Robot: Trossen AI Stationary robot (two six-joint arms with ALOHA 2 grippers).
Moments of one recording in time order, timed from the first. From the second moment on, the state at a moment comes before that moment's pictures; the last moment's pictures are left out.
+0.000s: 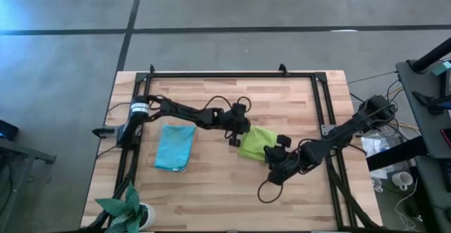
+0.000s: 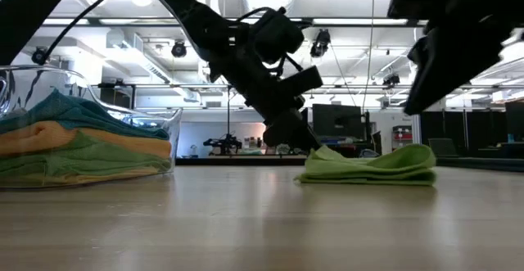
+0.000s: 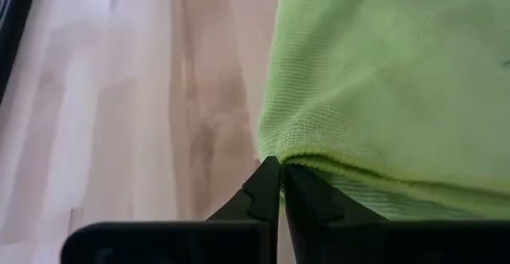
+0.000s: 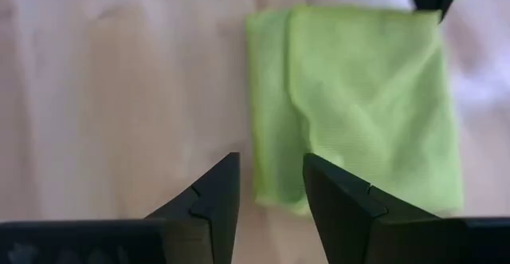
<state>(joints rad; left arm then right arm) 0.09 2.06 1.30 0.07 -0.08 0.43 0.54 1.49 0.88 -0.58 0.46 0.71</state>
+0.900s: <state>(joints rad) 0.13 2.06 1.21 0.09 -0.03 0.35 0.32 1.86 0.98 -0.16 0.55 0.43</state>
